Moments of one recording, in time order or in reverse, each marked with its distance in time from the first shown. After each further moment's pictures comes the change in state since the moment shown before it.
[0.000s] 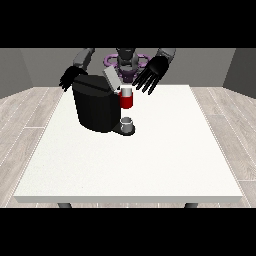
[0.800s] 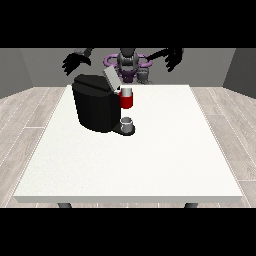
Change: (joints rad) left arm 0.300 -0.245 0.252 -0.023 0.343 -0.010 -0.045; right arm 0.187 -0.052 -0.018 -0.021 -0.020 0.058 0.009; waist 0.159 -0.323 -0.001
